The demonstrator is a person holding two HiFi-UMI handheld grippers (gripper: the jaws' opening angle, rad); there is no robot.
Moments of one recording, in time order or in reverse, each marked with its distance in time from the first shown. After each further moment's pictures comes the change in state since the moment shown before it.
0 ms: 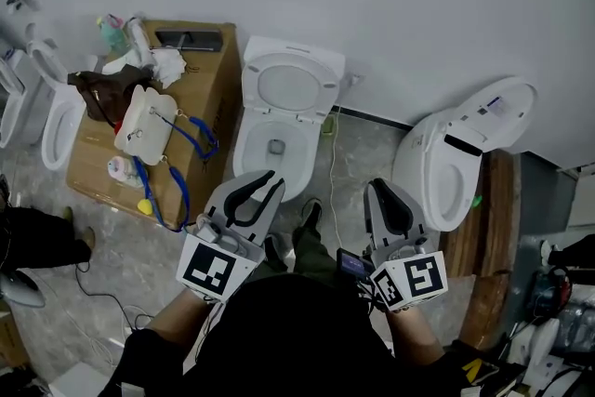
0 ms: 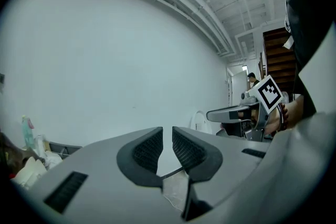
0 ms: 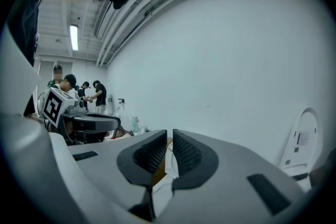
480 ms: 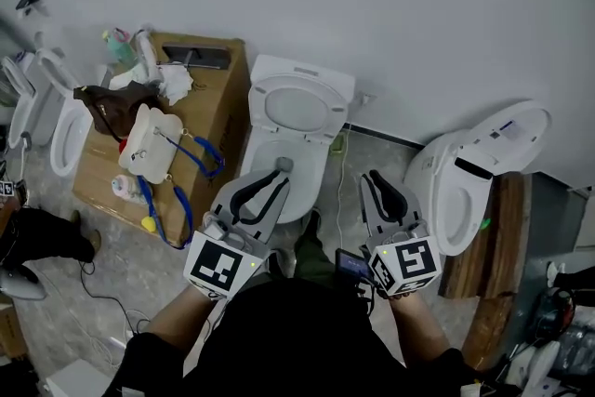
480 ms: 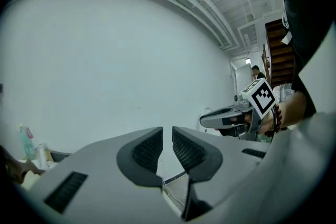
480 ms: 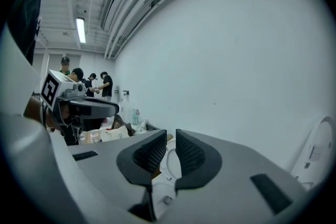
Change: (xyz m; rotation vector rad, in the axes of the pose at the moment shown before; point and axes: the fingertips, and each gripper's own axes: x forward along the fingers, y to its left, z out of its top) left arm 0.069 0.041 0.002 0.073 0.021 0.041; right arm 0.091 -0.051 -0.011 -0.090 0.064 0.087
